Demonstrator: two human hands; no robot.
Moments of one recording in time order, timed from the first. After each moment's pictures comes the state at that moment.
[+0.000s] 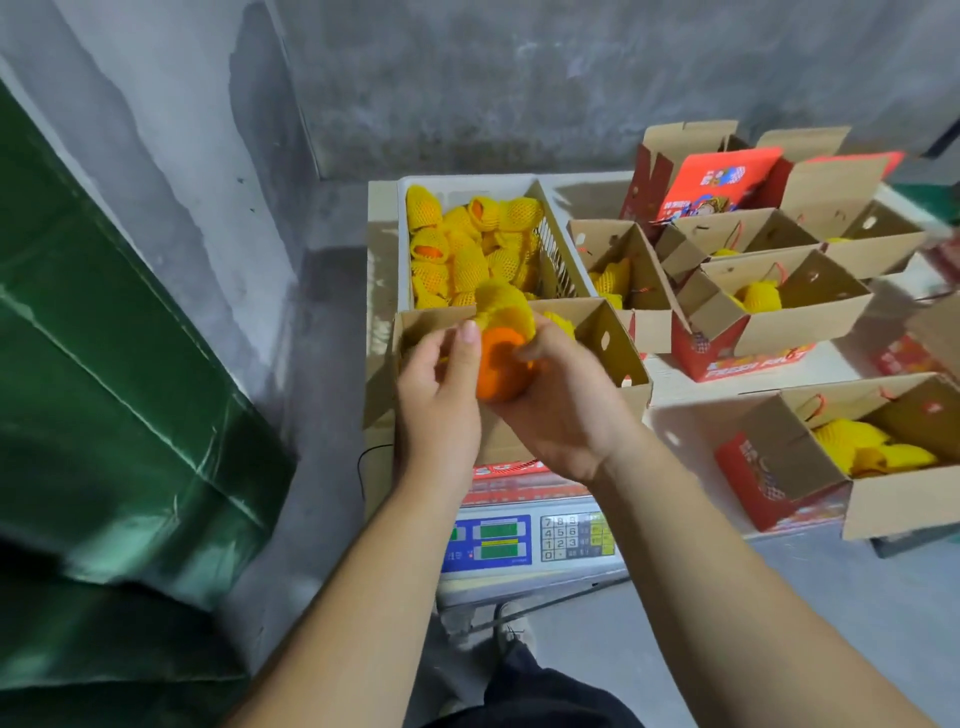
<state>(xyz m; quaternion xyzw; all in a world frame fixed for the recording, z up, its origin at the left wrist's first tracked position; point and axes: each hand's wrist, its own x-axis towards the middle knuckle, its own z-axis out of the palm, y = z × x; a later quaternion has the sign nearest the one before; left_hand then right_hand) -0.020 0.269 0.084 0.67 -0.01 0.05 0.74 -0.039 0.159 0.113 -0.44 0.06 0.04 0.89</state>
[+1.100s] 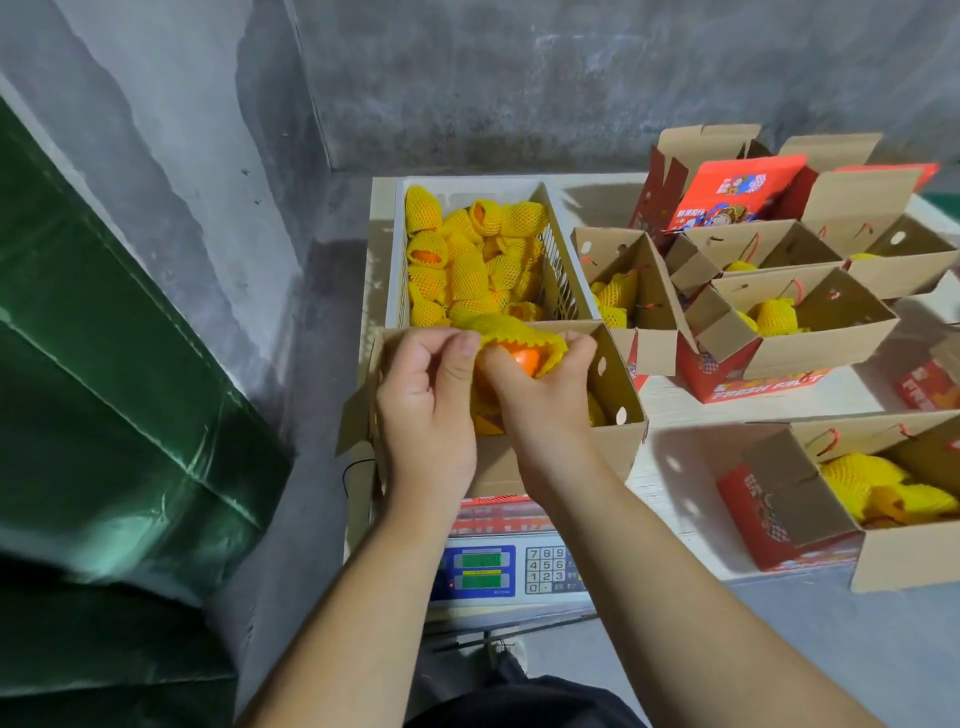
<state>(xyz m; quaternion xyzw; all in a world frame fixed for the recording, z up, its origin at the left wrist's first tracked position) -0.001 0.245 0.097 0.69 -0.10 0.21 0.69 -0.007 0.149 0.095 -0.64 0.18 -0.17 0.73</state>
